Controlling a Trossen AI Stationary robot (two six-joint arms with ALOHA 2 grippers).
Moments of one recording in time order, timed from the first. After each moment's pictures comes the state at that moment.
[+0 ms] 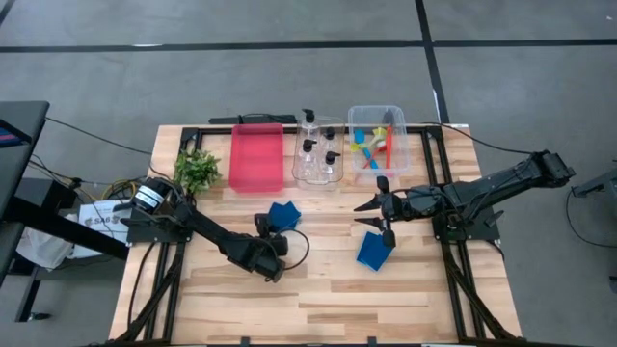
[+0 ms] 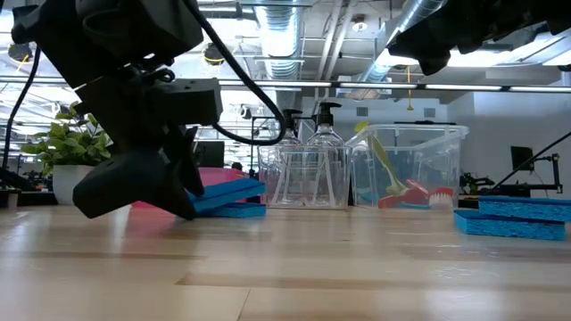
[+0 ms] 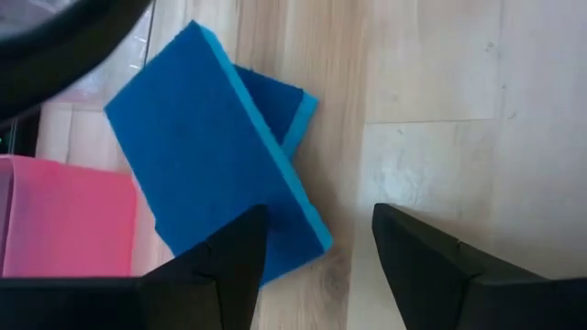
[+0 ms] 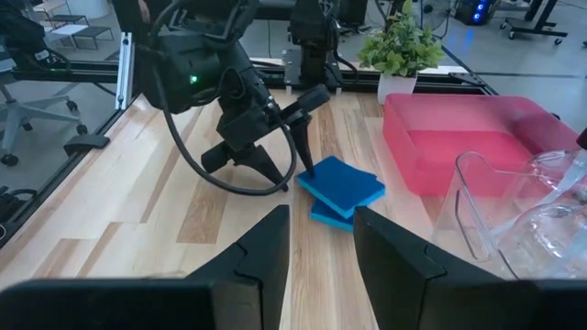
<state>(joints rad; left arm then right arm) -0.48 1.87 0.95 -0.48 -0.74 -0.31 0.25 0.86 0.50 0.09 0.24 0.03</state>
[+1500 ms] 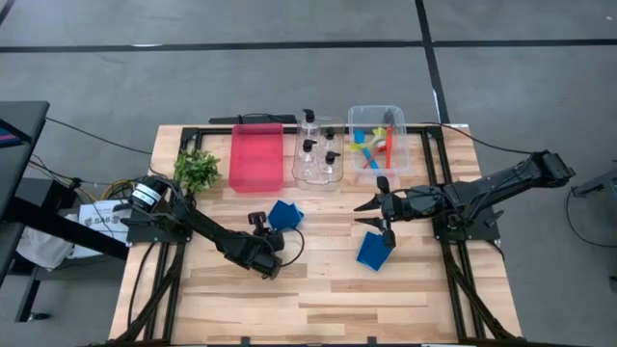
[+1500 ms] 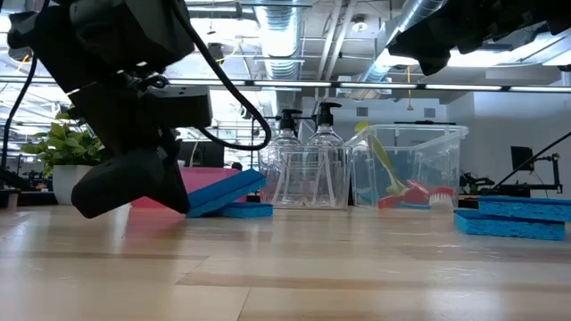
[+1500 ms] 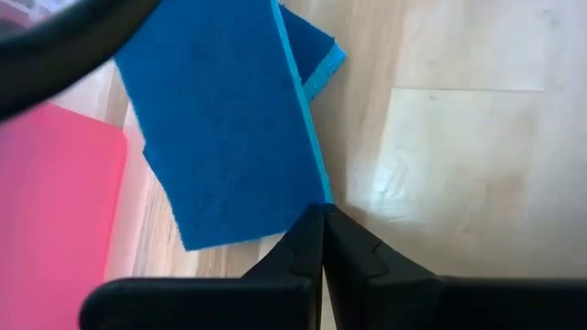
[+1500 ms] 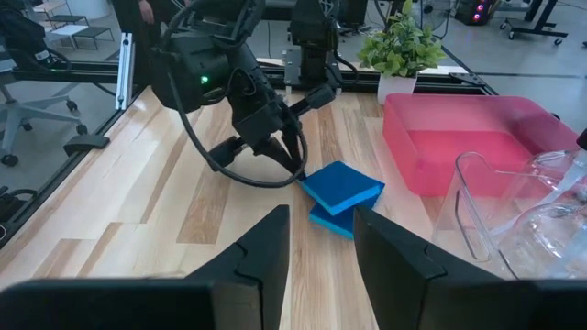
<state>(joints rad) -0.47 1.83 0.91 -0.47 -0.73 -0.43 0.25 0.86 0.50 0.09 0.24 0.03</state>
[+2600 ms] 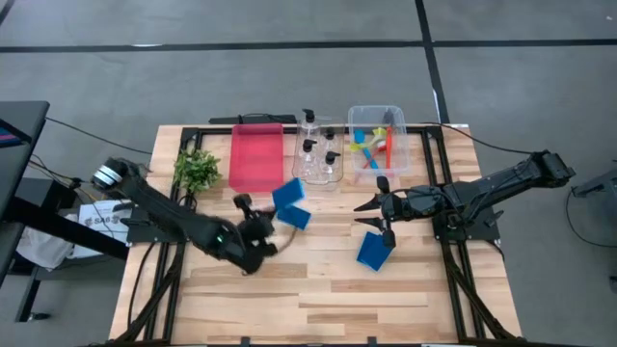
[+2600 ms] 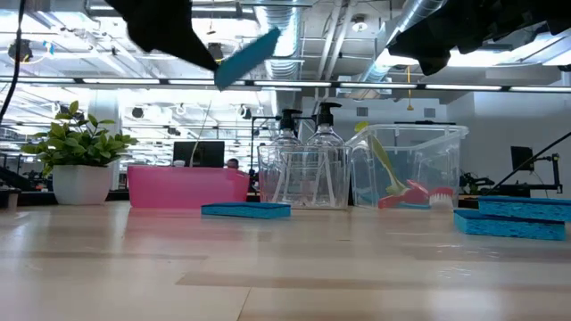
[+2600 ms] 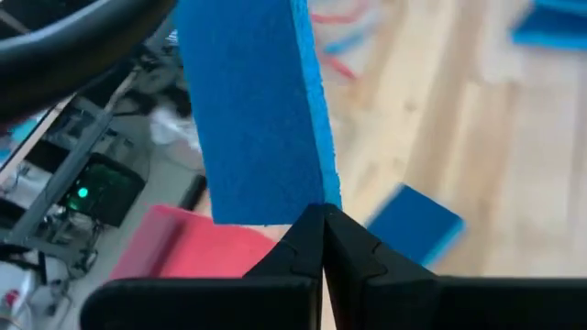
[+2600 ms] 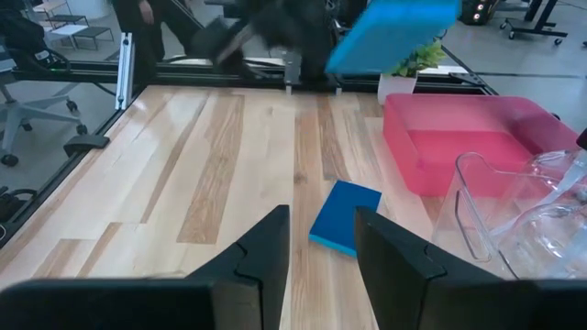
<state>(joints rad) -0.53 1.49 1.00 -0.56 -1.07 -0.32 0.25 0.86 0.50 0.09 0.24 0.03</state>
